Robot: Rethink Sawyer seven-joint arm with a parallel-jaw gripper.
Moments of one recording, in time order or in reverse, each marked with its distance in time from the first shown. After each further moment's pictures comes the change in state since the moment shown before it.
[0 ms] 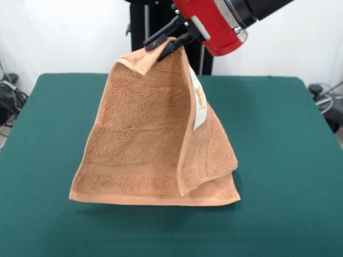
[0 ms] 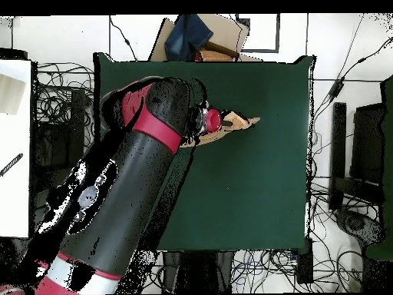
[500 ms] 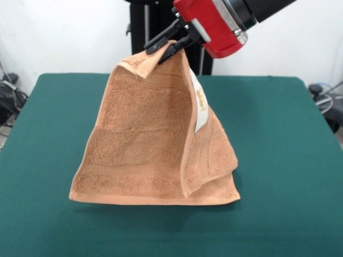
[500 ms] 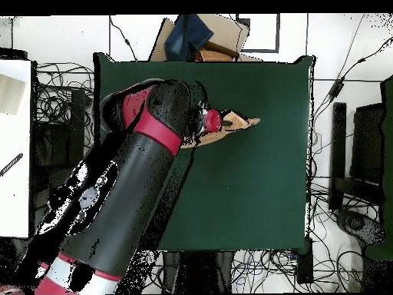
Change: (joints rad) arm 0.002 0.000 0.000 0.012 0.005 -0.029 0.000
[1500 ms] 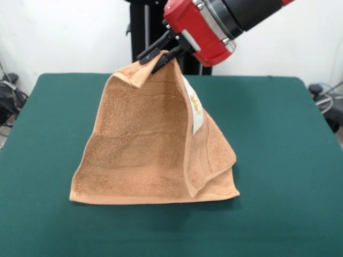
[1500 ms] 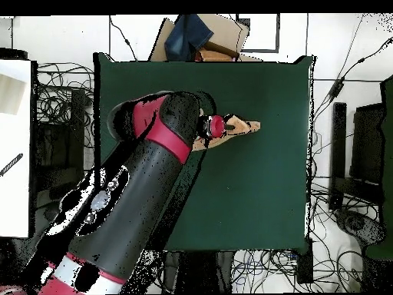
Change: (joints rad) arm 0.000 0.001 0.000 0.077 0.026 -0.100 0.000
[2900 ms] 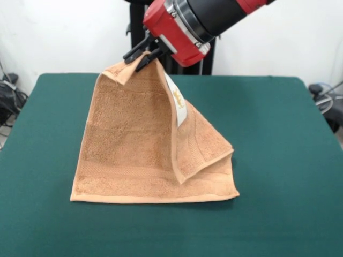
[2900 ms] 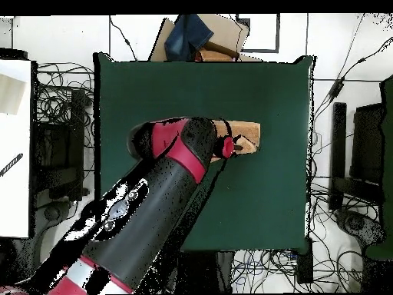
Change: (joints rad) arm 0.000 -0.004 -0.001 0.147 0.017 -0.091 0.000
